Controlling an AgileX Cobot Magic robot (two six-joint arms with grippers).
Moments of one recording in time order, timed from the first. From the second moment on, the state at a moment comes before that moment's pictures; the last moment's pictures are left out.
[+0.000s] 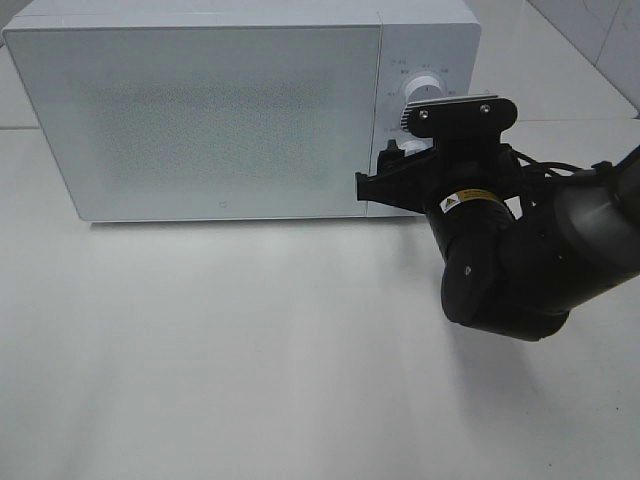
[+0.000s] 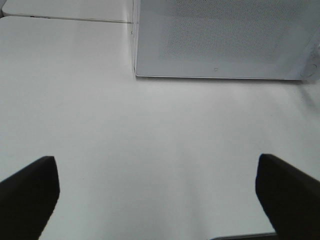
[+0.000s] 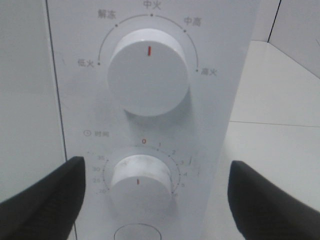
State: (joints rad) left arm -0.04 0.00 -0.52 -0.15 1.08 0.03; right arm 0.69 2.00 -0.72 0.75 -1.20 -0.34
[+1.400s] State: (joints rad) left arm -0.04 0.00 -0.52 -0.14 1.08 0.03; right arm 0.67 2.11 -0.84 0.75 -1.16 -0.34
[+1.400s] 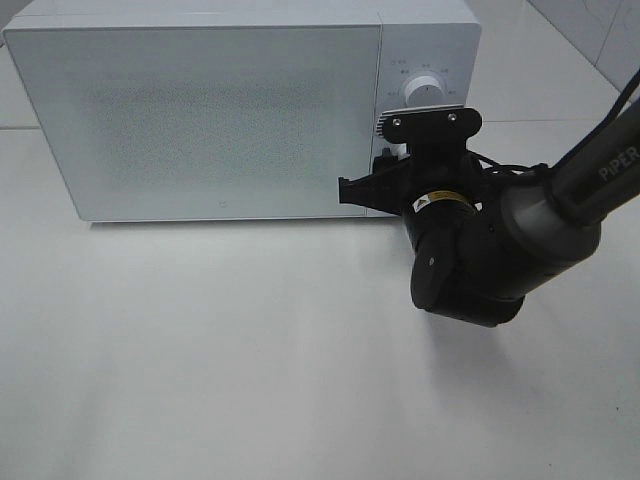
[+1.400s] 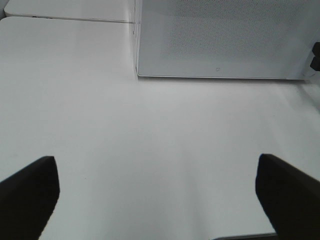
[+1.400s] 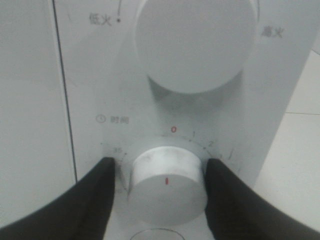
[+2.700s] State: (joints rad) left arm -0.04 0.00 -0.52 -0.14 1.08 0.03; right arm 0.66 2.12 -0.81 0.66 -1.20 0.54
